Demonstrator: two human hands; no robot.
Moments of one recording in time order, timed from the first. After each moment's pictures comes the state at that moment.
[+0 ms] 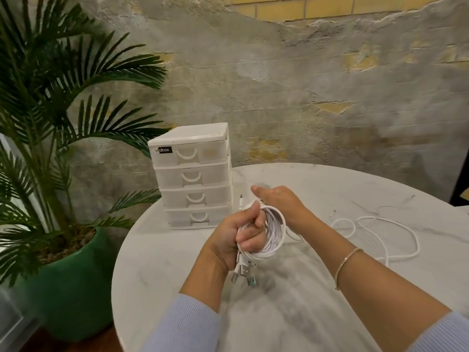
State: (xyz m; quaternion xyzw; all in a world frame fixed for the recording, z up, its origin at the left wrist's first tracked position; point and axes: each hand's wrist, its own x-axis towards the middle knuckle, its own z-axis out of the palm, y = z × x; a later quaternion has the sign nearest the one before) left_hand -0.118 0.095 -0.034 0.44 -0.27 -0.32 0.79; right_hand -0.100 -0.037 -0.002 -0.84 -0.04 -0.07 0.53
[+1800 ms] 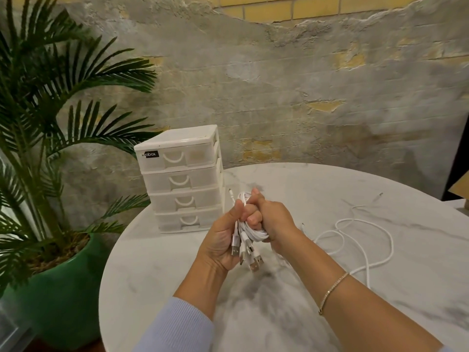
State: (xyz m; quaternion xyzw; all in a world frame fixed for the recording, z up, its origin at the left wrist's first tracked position) left_hand -0.124 0.073 -0.036 0.26 -0.24 -0.26 0.90; right_hand -0.110 -0.028 -0.024 -0.74 0.09 -0.05 0.67
